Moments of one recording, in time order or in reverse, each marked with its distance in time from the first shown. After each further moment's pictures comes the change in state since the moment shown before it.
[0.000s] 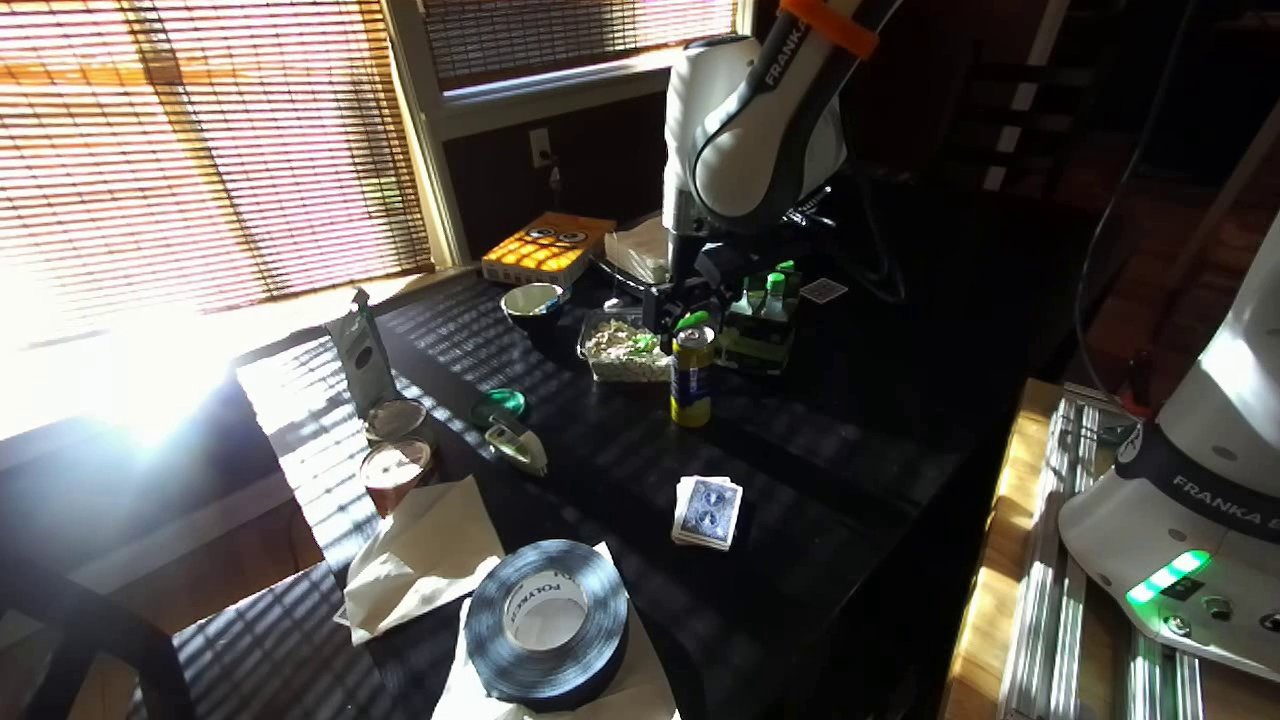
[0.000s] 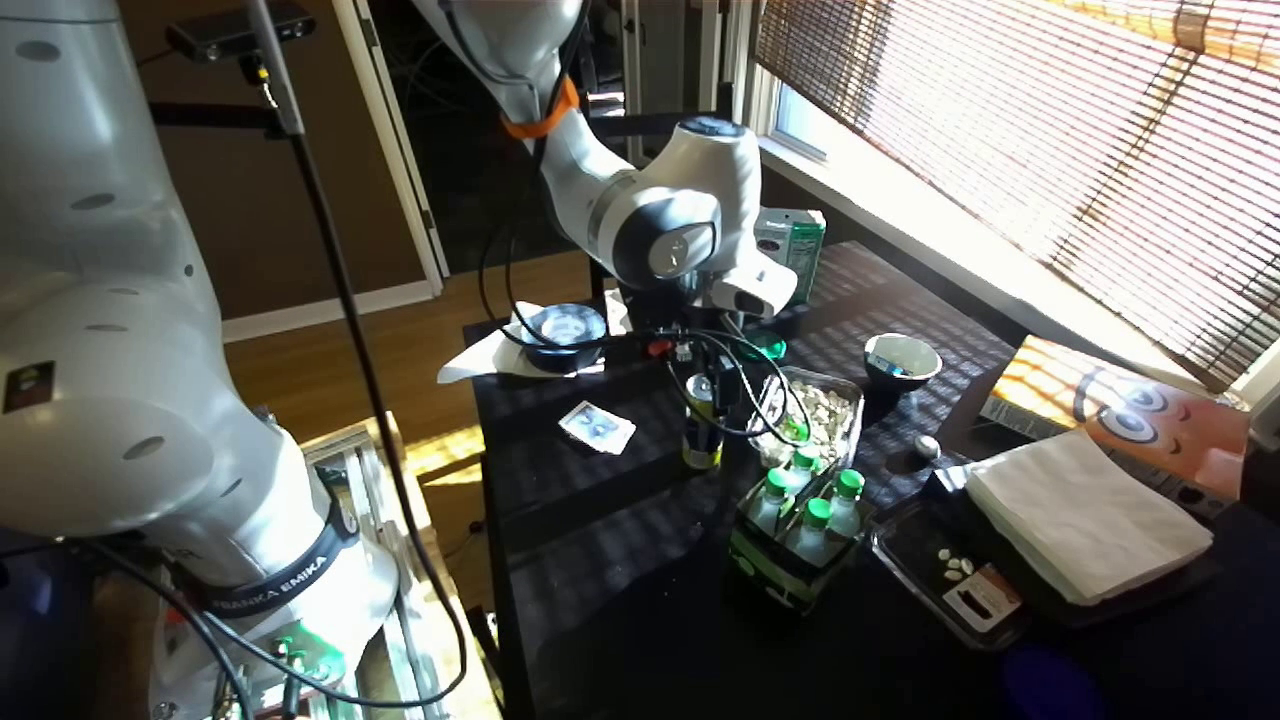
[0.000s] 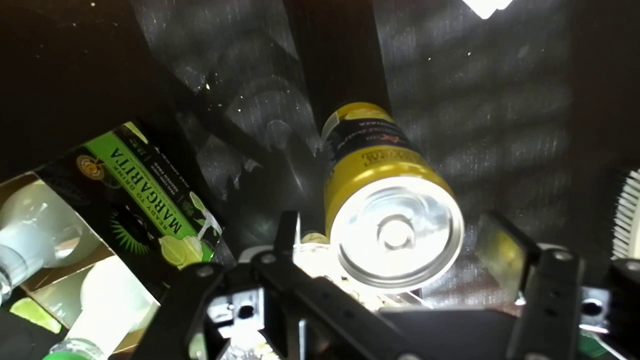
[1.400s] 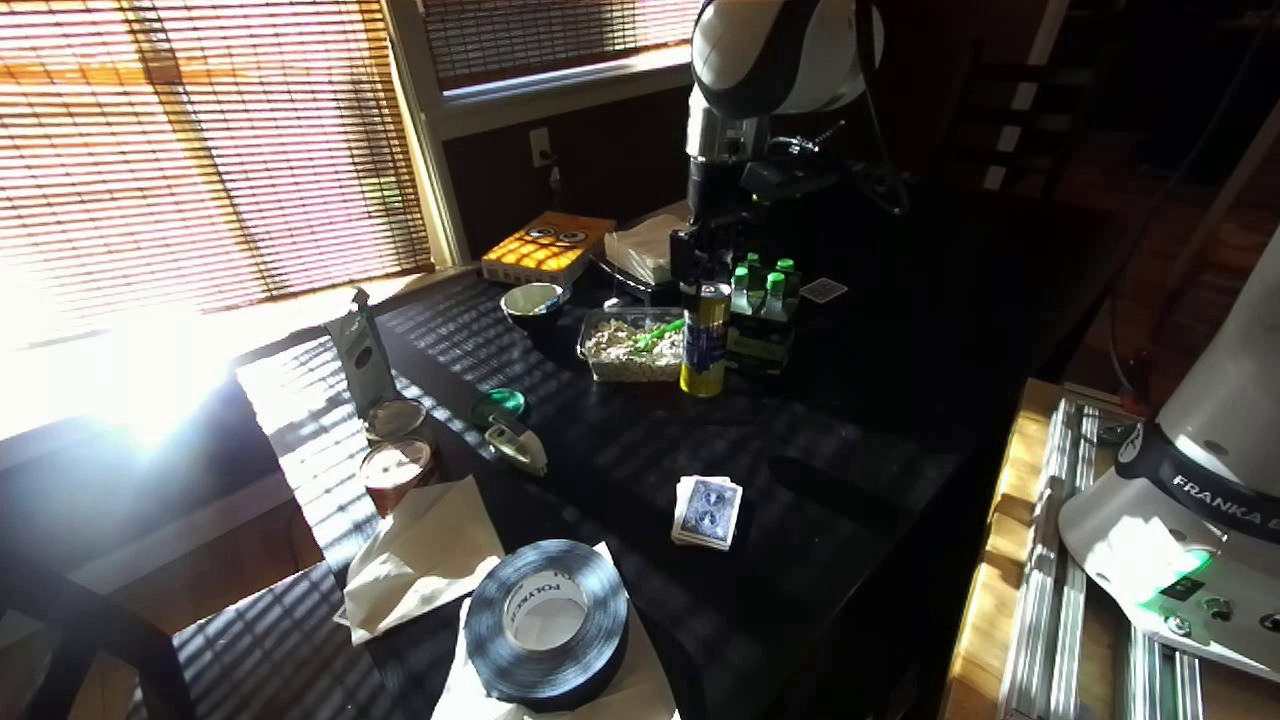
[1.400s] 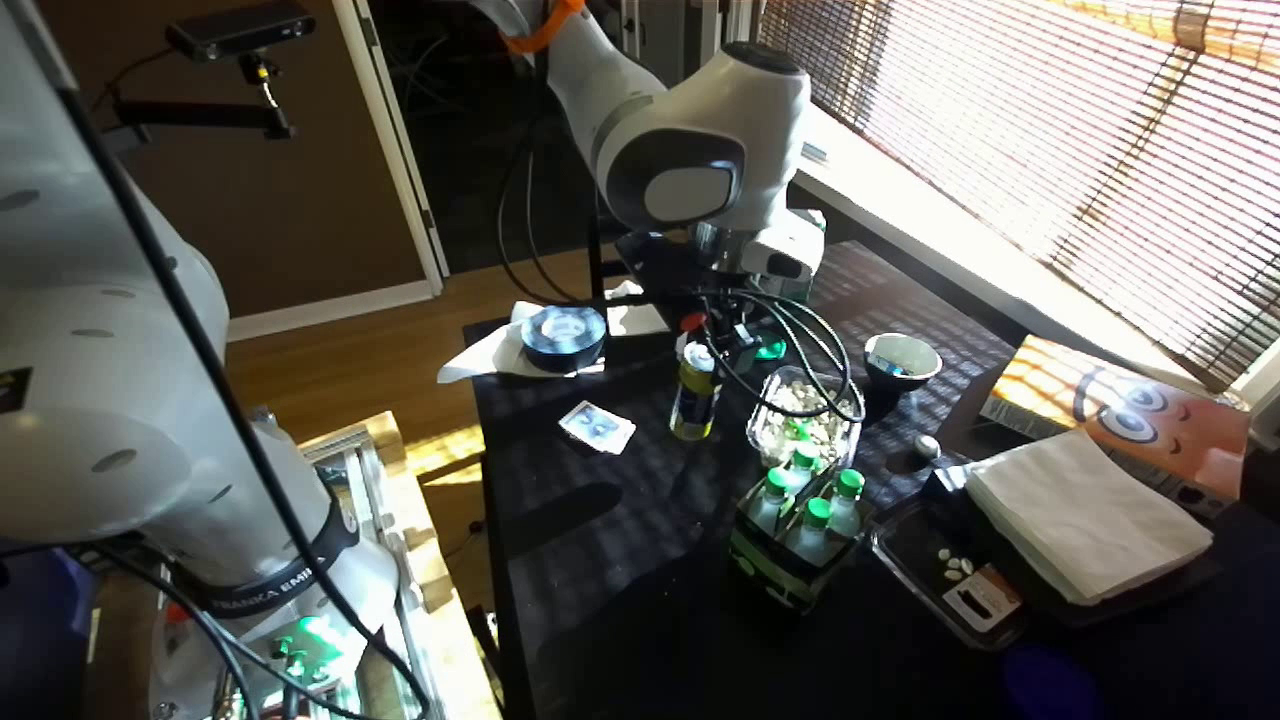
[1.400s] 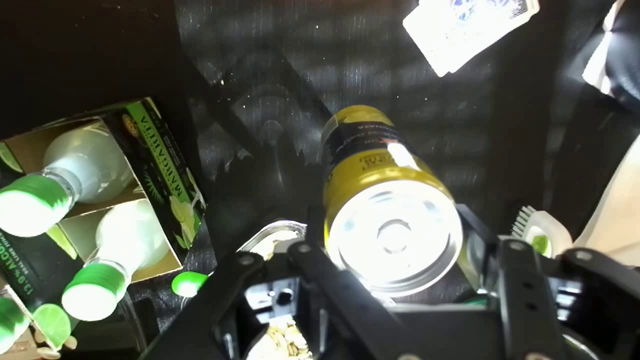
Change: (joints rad) arm -0.097 -0.176 0.036 0.005 0.228 -0.245 -0.458
